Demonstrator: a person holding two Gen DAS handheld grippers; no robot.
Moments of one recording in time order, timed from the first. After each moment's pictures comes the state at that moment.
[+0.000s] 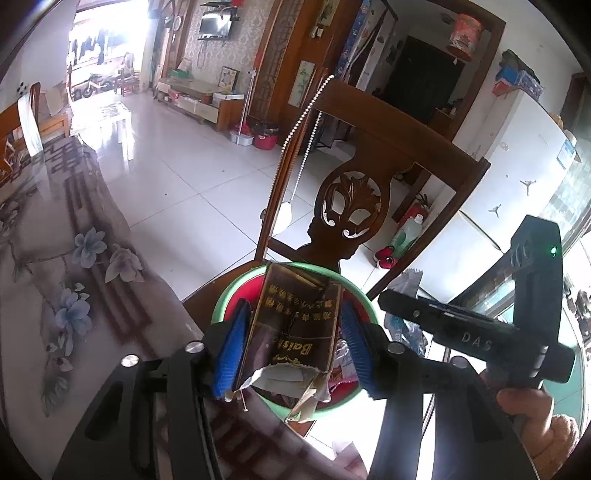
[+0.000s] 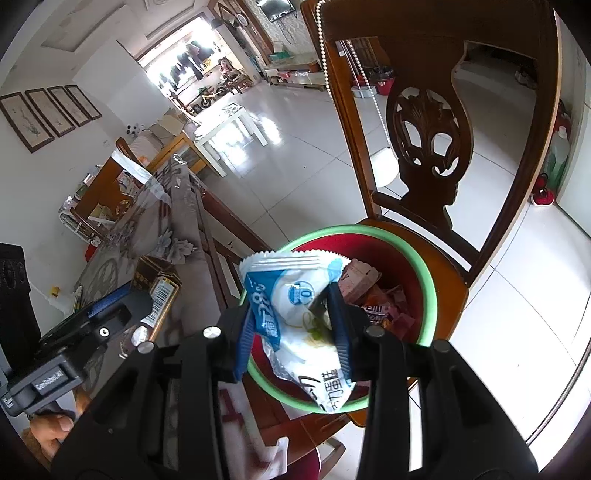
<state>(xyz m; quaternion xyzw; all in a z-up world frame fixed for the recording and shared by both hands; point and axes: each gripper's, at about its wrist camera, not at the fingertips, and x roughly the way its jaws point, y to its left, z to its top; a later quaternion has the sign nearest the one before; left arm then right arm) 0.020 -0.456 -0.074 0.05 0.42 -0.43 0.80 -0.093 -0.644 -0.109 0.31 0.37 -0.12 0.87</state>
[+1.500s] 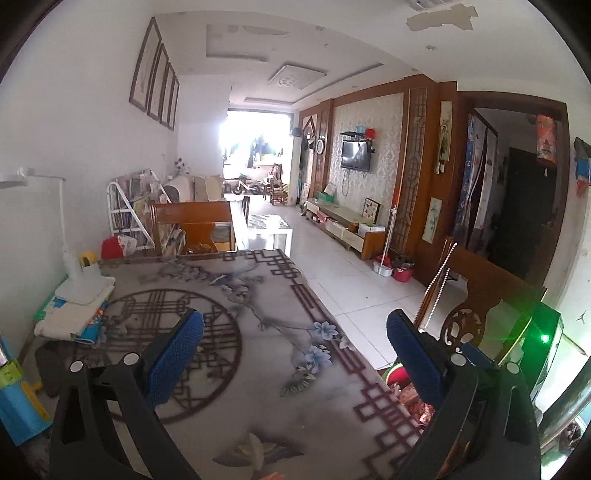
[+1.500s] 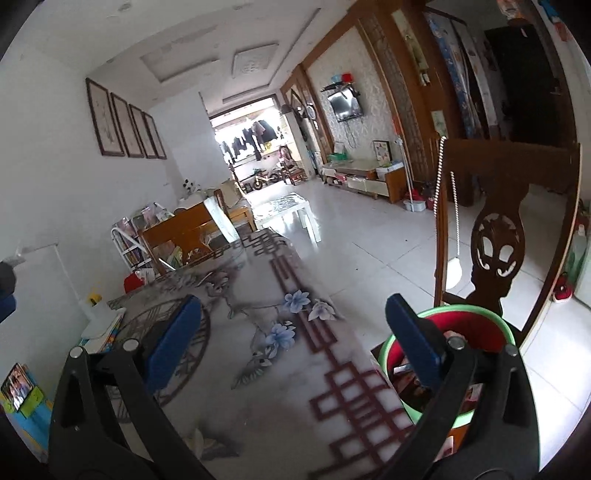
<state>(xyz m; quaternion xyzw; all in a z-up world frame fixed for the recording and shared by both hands) -0.090 -0.206 0.099 0.00 0.19 -0.16 0.97 -0.102 -0.437 0.001 0.20 0.18 -0.10 0.96</state>
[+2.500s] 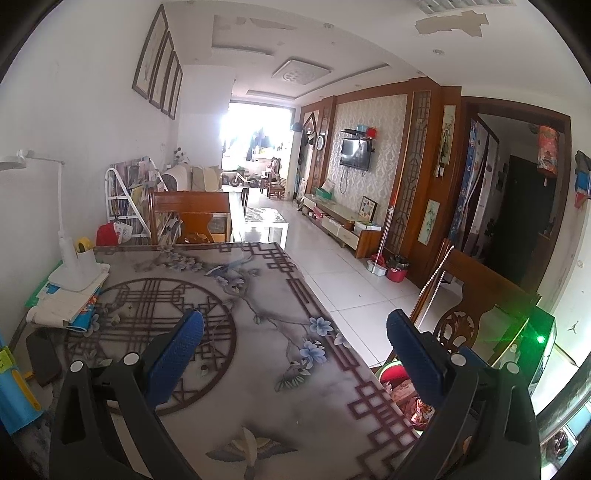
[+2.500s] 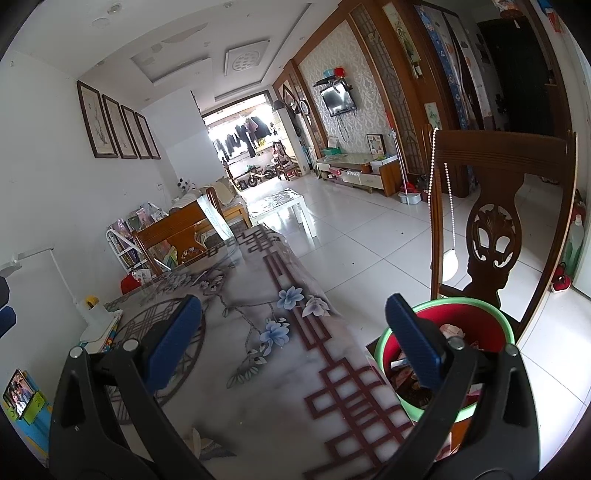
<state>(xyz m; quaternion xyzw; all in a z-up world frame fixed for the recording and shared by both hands) -0.091 -0.205 0.092 -0.03 0.21 -0.17 0.96 -0.102 -0.443 -0.007 0.21 0.18 -0.10 0.96</state>
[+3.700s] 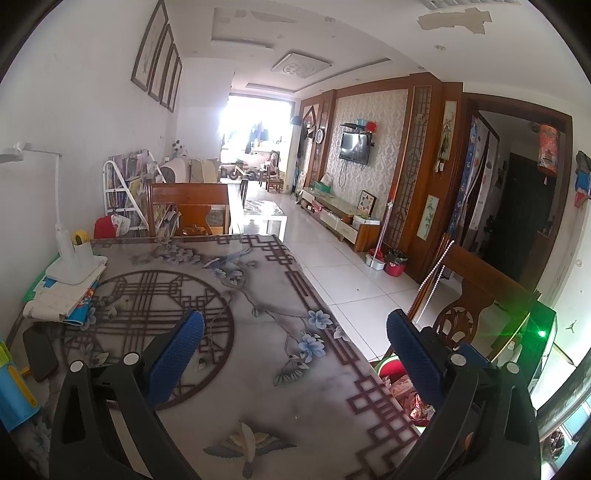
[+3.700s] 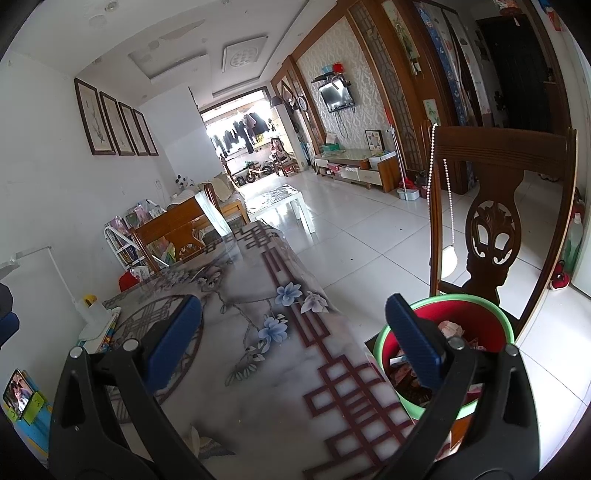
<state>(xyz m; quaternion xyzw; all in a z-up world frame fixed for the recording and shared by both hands) -0.090 -0.206 0.084 -0.03 0.22 -0.17 0.96 -0.102 -0.443 -0.007 0.21 0.18 -0.10 0.96</state>
